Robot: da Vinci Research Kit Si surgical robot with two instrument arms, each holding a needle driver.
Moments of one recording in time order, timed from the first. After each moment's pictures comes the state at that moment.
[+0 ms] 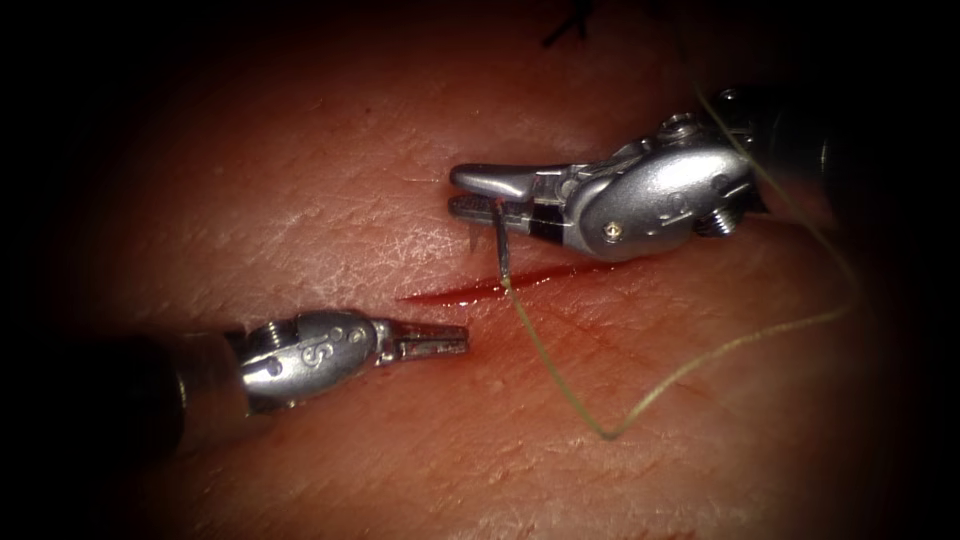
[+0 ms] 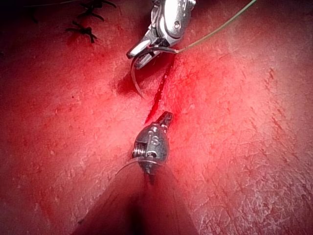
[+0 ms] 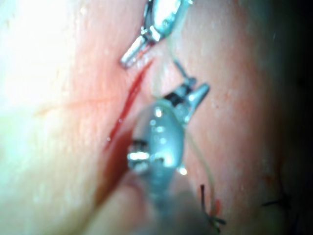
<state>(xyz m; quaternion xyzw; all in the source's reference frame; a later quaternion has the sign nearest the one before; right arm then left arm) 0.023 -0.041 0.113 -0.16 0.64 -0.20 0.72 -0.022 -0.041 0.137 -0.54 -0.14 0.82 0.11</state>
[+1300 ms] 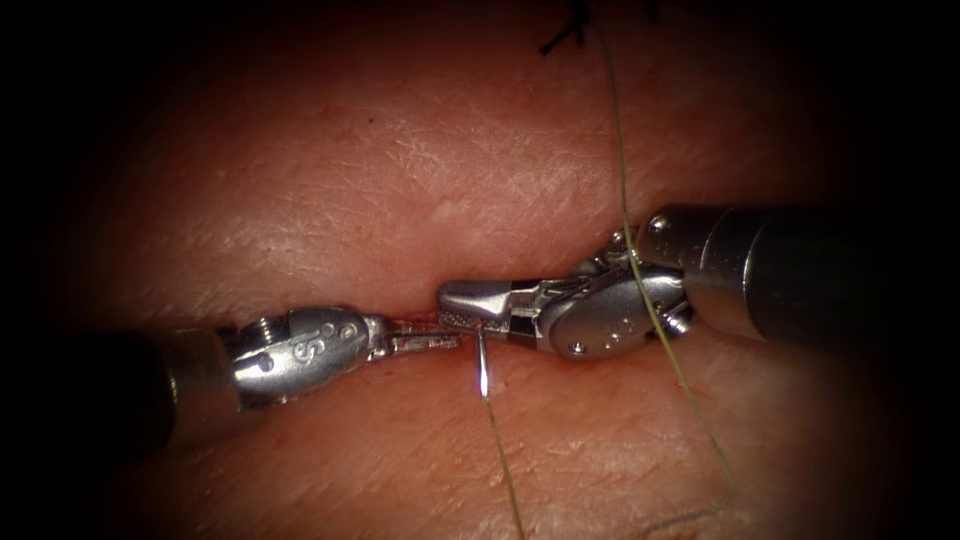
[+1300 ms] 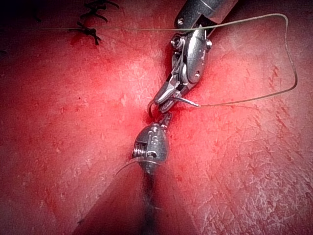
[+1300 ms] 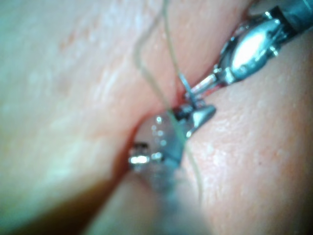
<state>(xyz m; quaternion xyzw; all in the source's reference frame) 0.021 -0.050 0.120 -0.20 0.61 -0.33 0.69 -0.022 -0.041 0.137 -0.54 -0.14 0.82 0.12</state>
